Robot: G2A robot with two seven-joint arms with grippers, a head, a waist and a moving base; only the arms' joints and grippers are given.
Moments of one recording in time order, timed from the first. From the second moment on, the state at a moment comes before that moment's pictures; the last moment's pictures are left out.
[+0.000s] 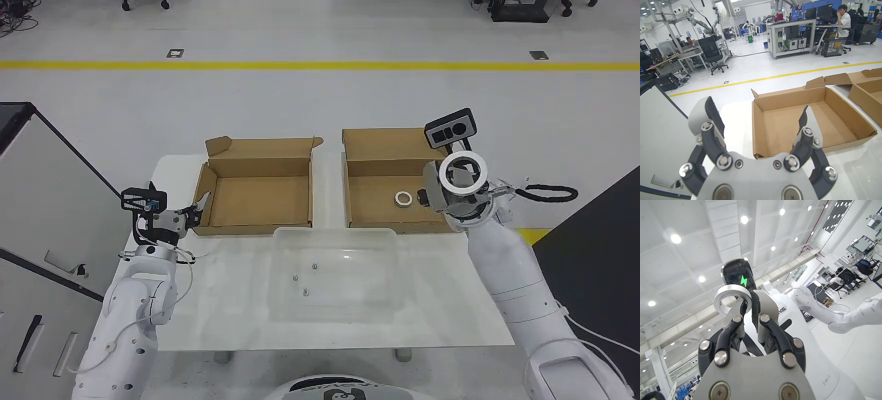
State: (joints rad) left arm 1.73 -1.15 -1.60 -1.80 1.33 0.00 0.00; right arm -1.15 -1.18 1.24 -1.55 1.34 -0.17 1.51
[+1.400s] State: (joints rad) left arm 1.73 -1.15 -1.60 -1.80 1.33 0.00 0.00; right arm -1.05 -1.08 1.38 -1.57 -0.28 -0.20 0.96
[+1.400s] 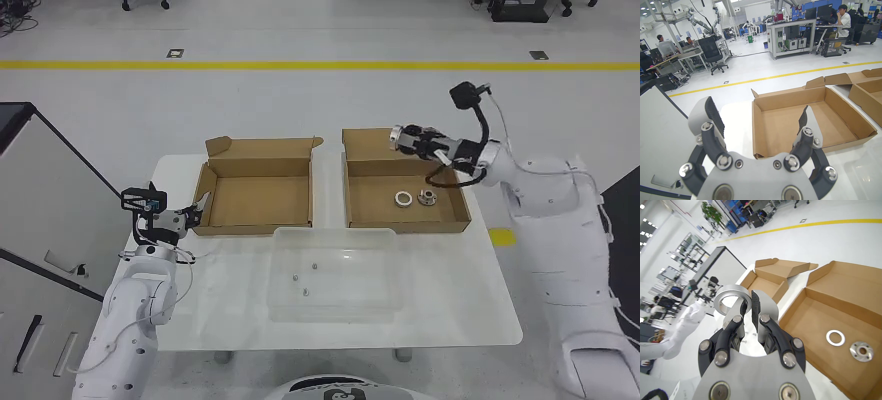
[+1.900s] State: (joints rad) left arm 1.73 -1.15 -1.60 -1.80 1.33 0.00 0.00; right arm -0.84 -1.13 1.07 -1.29 -0.64 -0.16 0.95
